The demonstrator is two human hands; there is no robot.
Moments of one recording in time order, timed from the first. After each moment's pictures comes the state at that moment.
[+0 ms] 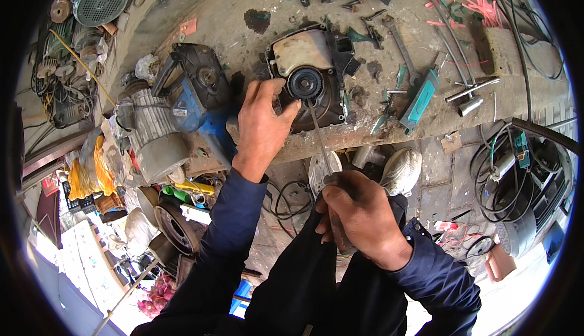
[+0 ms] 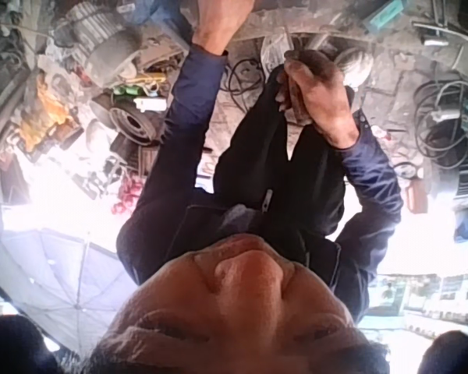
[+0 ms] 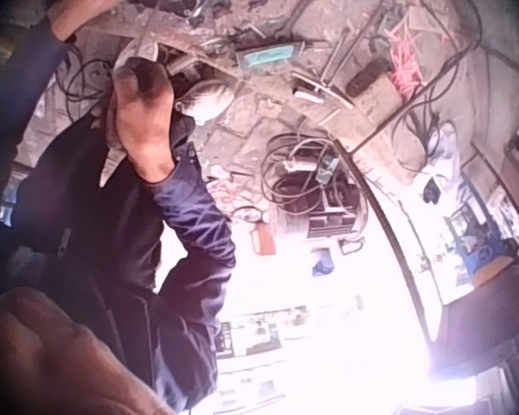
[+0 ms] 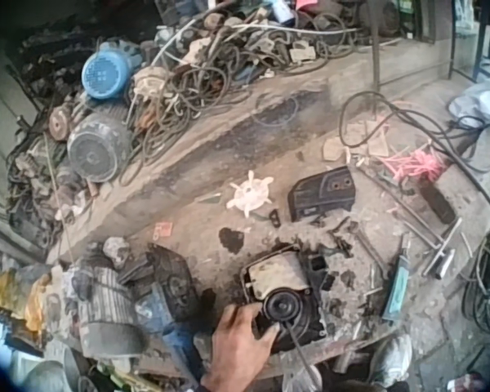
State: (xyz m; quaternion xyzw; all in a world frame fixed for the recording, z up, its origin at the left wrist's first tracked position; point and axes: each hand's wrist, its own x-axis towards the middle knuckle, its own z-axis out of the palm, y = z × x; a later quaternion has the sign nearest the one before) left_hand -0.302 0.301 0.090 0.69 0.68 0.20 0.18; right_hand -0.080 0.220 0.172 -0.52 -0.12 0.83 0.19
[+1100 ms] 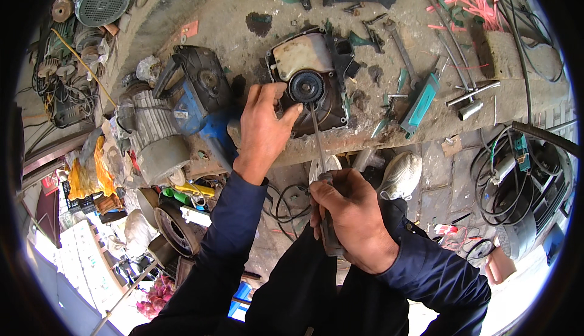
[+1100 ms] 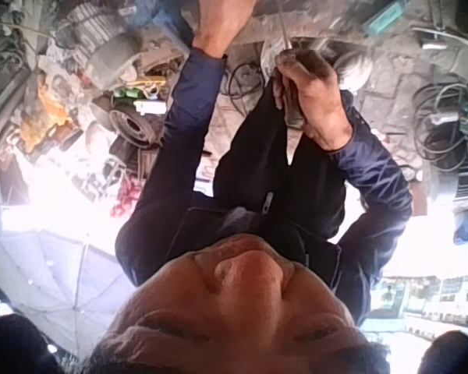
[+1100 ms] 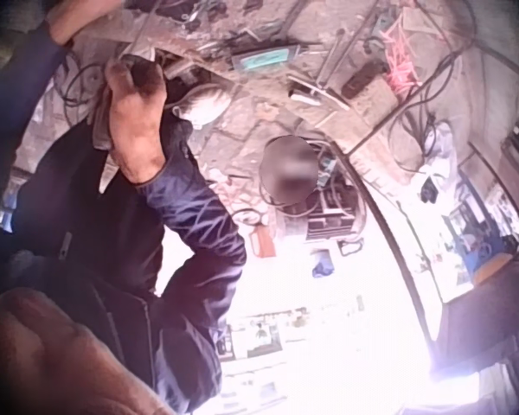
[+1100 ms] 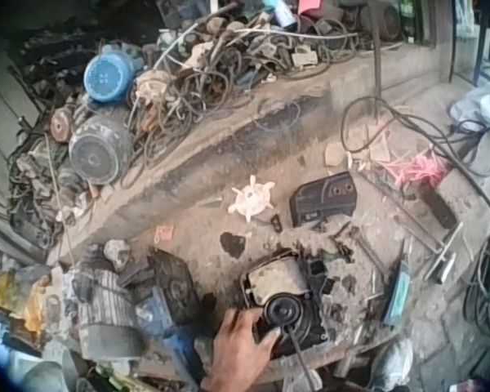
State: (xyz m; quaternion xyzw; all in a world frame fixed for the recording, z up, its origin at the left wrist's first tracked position) left_hand -0.305 0.301 0.087 0.68 0.68 0.19 0.19; right_hand -0.102 0.223 0.176 -0.51 -0.03 0.82 0.25
